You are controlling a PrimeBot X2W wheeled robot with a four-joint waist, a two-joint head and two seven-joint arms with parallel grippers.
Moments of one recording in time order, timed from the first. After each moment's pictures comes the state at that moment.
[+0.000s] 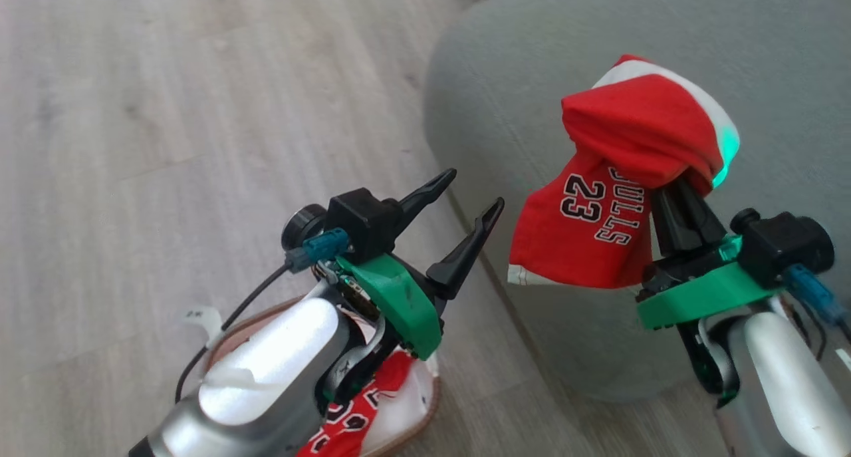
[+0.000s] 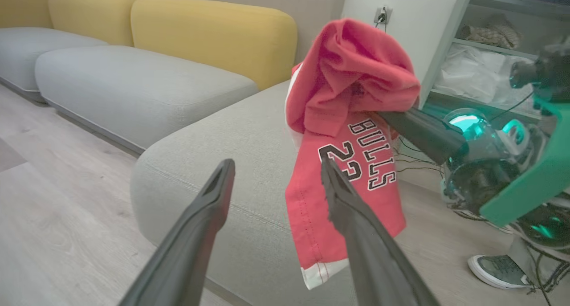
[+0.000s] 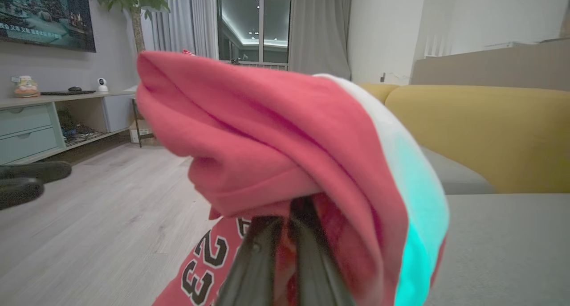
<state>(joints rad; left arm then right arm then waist) -0.57 0.25 -0.91 0.13 -0.67 0.05 -0.07 -0.23 -0.19 0.16 0.11 0.21 0.13 -0.25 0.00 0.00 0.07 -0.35</state>
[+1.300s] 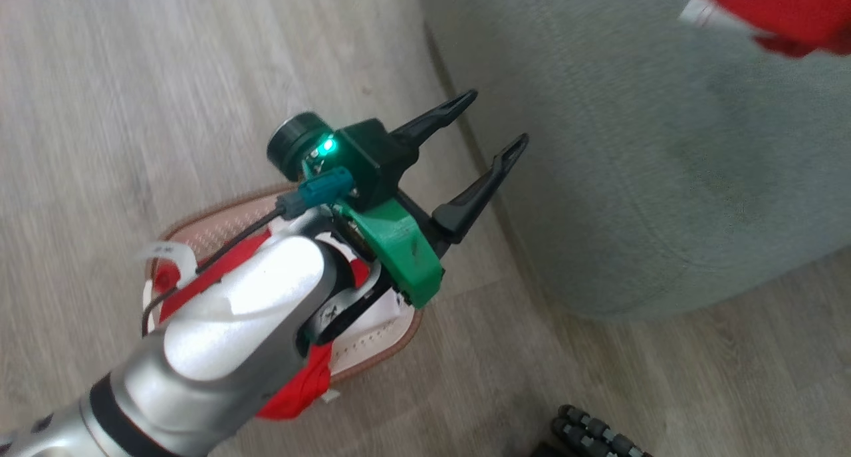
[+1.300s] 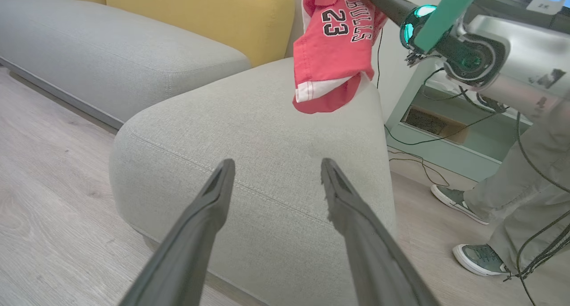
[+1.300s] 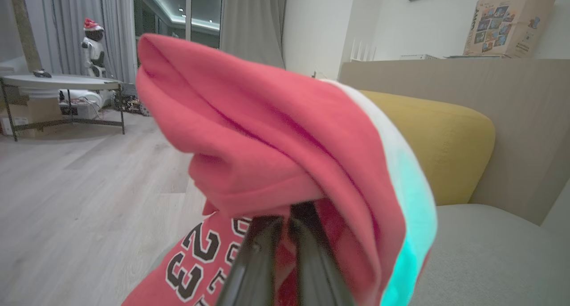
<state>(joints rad) -0.74 0.31 -0.93 0.02 -0.61 0.03 0.01 -0.71 -0.41 -0.06 0.34 0.40 0.13 -0.25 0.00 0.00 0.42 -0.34</state>
